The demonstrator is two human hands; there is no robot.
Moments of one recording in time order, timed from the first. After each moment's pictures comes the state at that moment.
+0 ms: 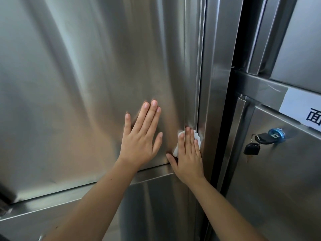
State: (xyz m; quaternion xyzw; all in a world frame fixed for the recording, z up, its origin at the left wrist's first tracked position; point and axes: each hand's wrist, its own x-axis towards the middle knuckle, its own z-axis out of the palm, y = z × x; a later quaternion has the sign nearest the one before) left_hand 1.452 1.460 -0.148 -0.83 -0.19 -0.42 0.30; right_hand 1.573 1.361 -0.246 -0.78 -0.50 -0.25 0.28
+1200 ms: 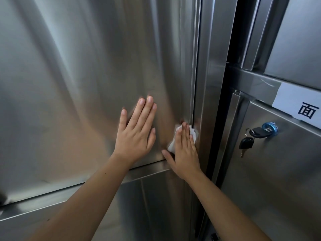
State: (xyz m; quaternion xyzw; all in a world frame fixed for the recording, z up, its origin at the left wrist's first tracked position) left_hand 1.453 1.469 -0.148 -0.82 -0.15 -0.45 0.33; right_hand 1.572 1.357 -0.235 -0.77 -0.52 -0.19 0.33
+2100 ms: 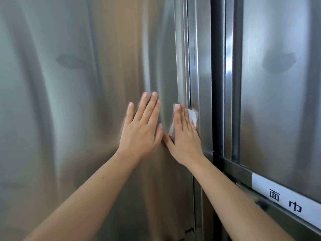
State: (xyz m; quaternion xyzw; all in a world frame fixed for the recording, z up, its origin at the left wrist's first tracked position) left_hand 1.460 1.456 0.077 -0.81 -0.13 -0.50 0.27; right_hand 1.583 1.379 0.034 -0.72 -0.49 -0.34 0.35
